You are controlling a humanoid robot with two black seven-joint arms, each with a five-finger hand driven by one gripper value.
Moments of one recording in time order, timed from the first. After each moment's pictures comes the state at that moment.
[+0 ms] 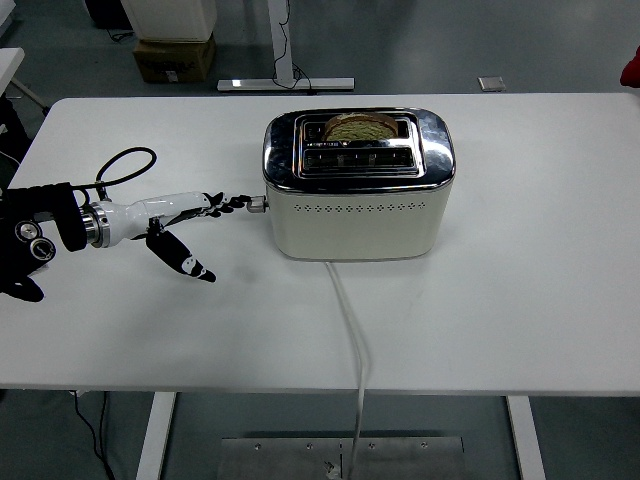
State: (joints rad) left arm -0.84 0.65 -0.42 -1.12 1.14 -0.36 -0.21; right arm 0.01 0.00 0.42 0.09 -0.34 0.07 0.05
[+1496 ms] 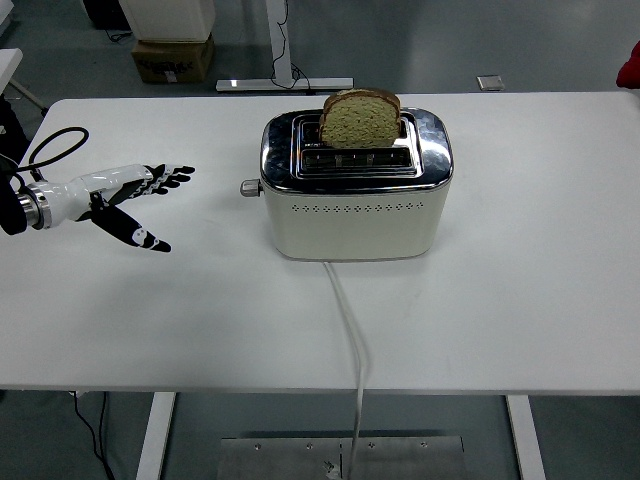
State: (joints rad) left arm -0.87 0.77 -0.43 -1.06 0.95 -0.37 -0.22; right arm 0.01 0.00 0.42 0.09 -0.34 0.07 0.05
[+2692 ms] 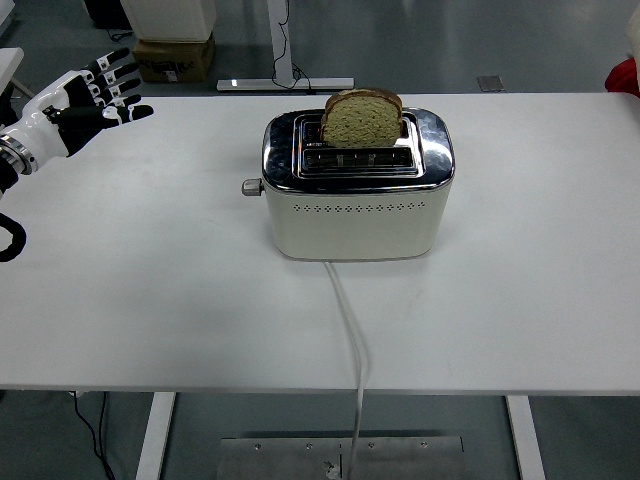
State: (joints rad) left arm -0.92 0.62 -0.49 -0.78 0.16 -0.33 -0.22; right arm 0.01 0.00 0.42 0.09 -0.34 0.07 0.05
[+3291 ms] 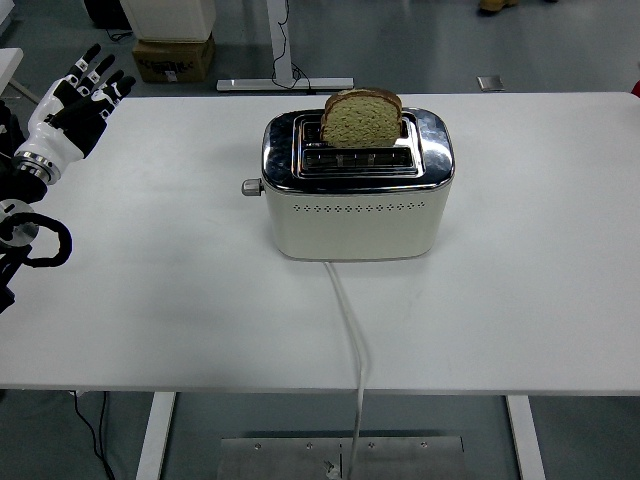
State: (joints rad) left arm -0.86 0.42 -0.64 -0.57 -0.05 -0.32 -0.29; right arm 0.01 0.00 0.42 0.09 -0.34 0.07 0.05
